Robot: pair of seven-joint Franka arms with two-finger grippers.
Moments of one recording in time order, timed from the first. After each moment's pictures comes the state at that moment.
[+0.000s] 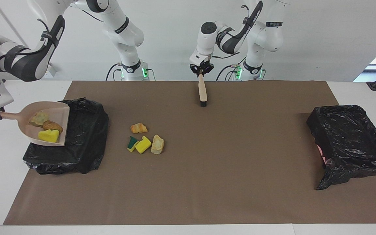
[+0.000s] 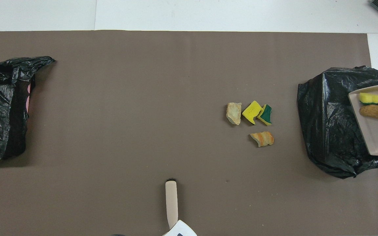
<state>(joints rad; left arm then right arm) -1.01 -0.29 -0.13 -2.65 -0.28 2.32 -0.96 -0.41 0.30 0.00 -1.52 -0.52 1.95 -1.98</state>
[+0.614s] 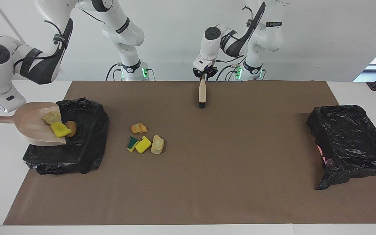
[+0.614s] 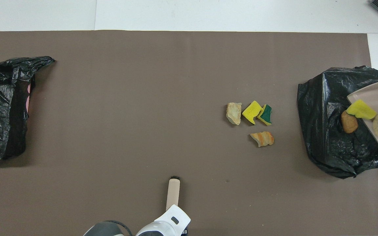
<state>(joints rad) -0.88 -0.26 -0.13 -2.59 -0.28 2.24 -0.80 -0.34 0.29 0.01 -1.52 -0.66 2.02 -2.07</state>
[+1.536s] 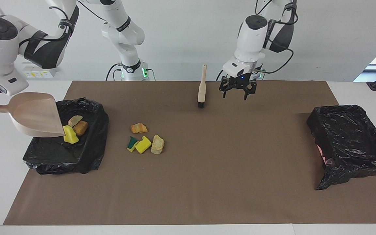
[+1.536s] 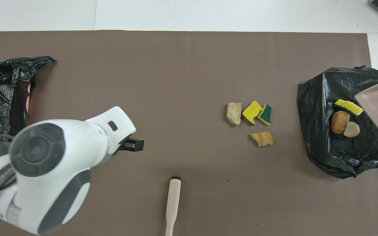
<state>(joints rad) -0.36 -0.16 -0.11 -2.02 0.00 1.97 -0.26 -0.28 0.17 0.01 -1.53 -0.69 1.91 -2.09</state>
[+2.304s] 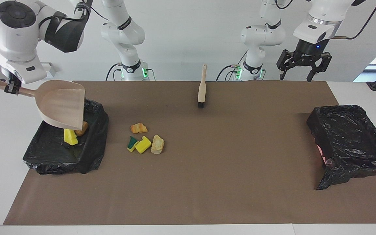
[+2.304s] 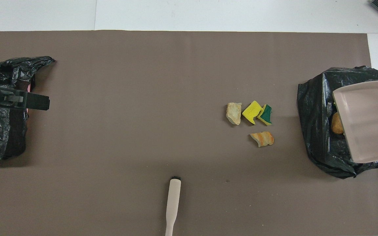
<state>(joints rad) -0.10 -0.02 -0.11 -1.45 0.01 1.55 -0.03 -0.21 0.10 0.10 -1.53 -0.61 1.58 -1.67</state>
